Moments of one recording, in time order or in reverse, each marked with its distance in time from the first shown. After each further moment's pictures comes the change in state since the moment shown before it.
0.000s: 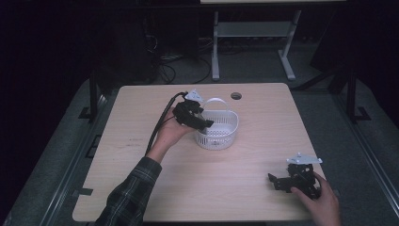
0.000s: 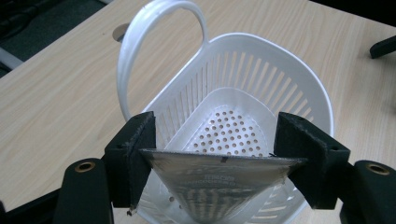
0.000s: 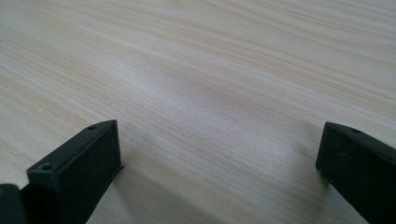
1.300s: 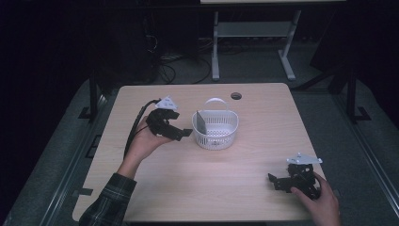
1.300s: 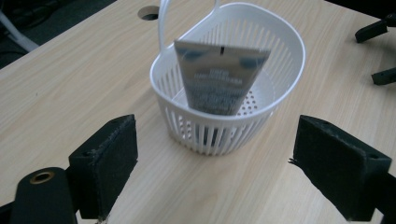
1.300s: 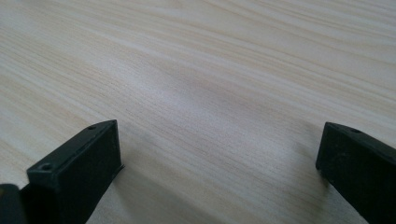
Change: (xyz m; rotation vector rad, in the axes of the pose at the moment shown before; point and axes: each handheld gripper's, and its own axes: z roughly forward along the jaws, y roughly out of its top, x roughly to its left) left arm -0.003 -0.048 -0.073 -0.025 0.052 -0.053; right arm 0.000 0.000 0.000 0.000 0.000 0.000
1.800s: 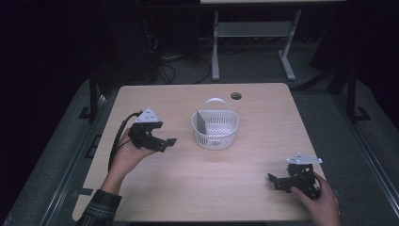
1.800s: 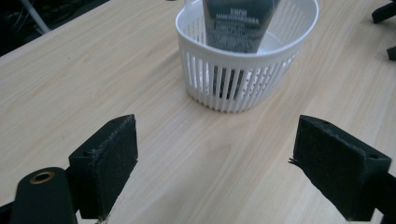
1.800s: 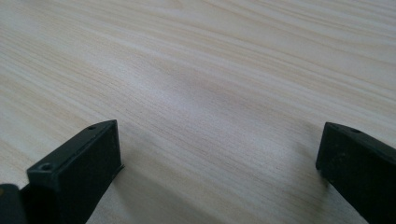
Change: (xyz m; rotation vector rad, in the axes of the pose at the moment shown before) left arm 0.000 -0.048 -0.031 -0.018 0.064 -0.020; right arm 0.000 0.000 0.000 0.000 0.000 -0.002
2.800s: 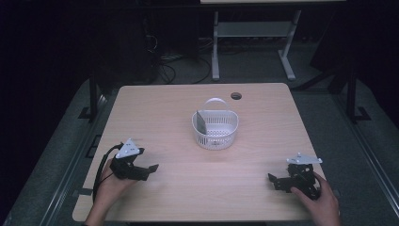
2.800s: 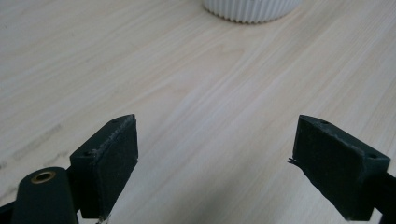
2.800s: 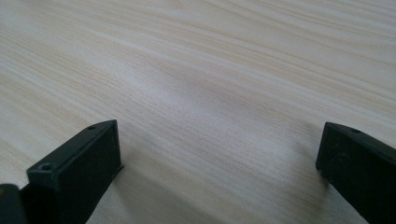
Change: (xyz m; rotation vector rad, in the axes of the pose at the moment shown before) left arm -0.013 -0.105 -0.019 0.010 0.078 -0.057; right arm 0.000 0.000 0.000 0.000 0.000 0.002
